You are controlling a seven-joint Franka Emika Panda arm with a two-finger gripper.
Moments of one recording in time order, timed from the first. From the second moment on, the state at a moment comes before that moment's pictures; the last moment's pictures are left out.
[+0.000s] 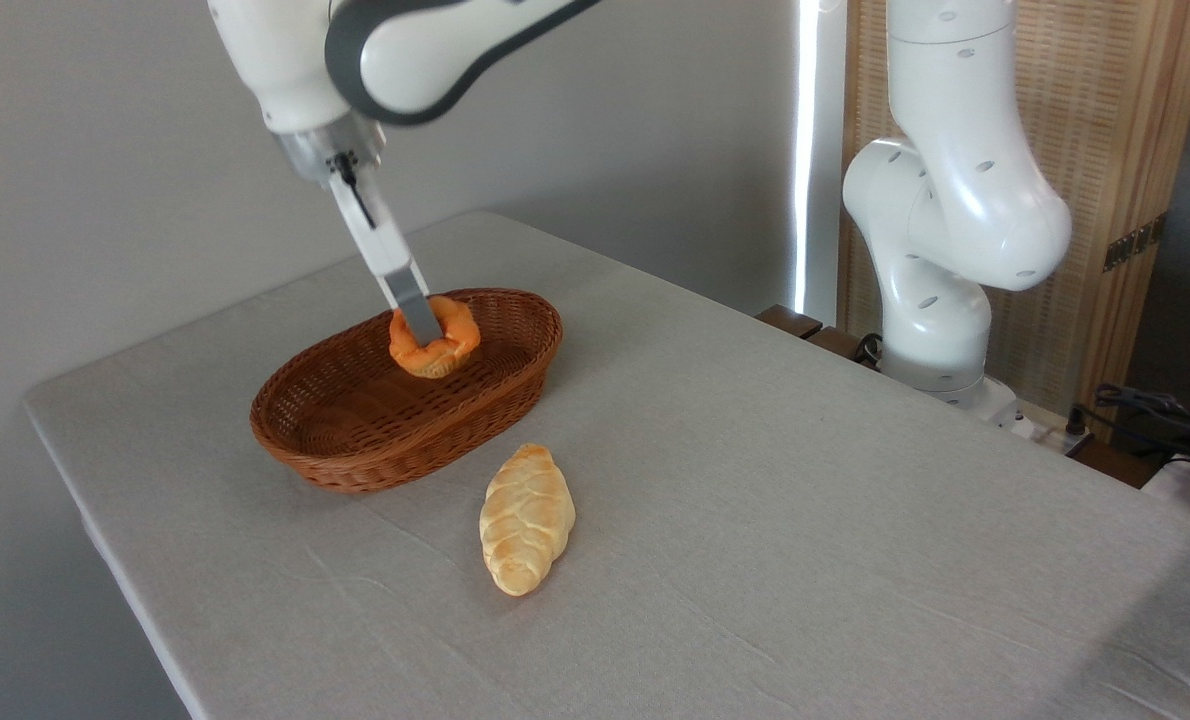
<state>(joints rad) -0.19 0.10 -0.28 -1.72 -0.11 1.68 0.64</state>
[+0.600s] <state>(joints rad) -0.18 0.03 0.00 -1.87 -0.06 1.56 0.67</state>
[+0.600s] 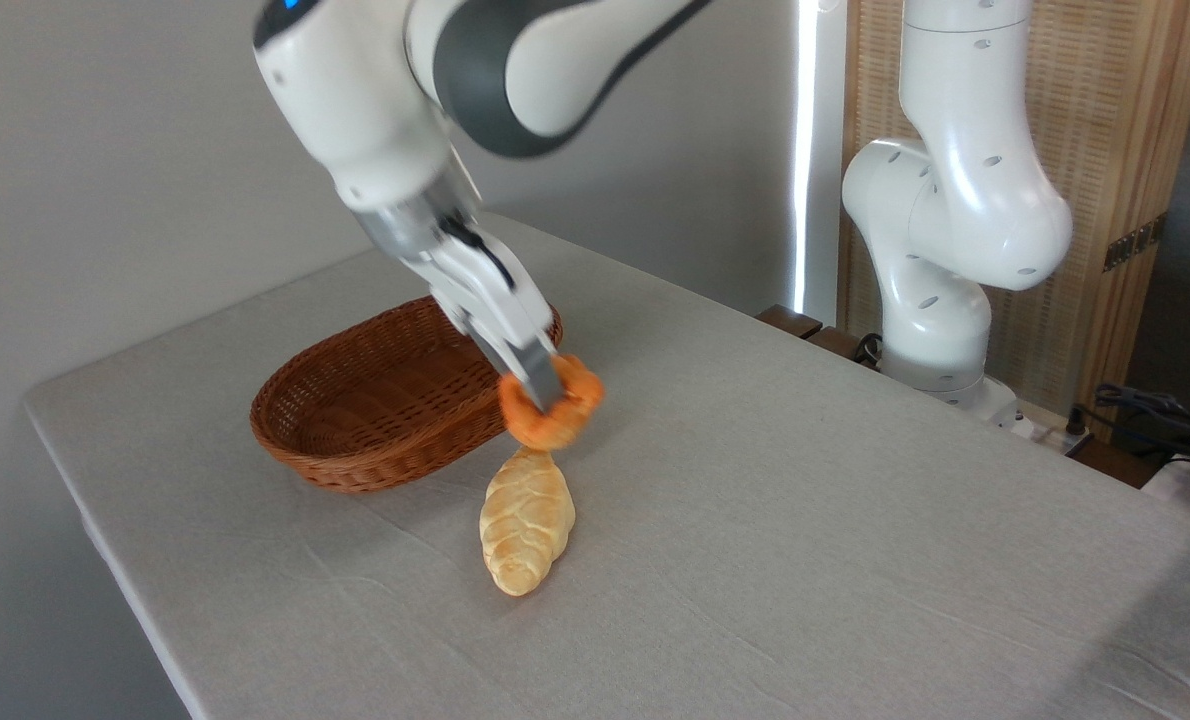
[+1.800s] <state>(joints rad) -0.19 0.01 -0.04 -1.65 -0.06 1.62 0.65</state>
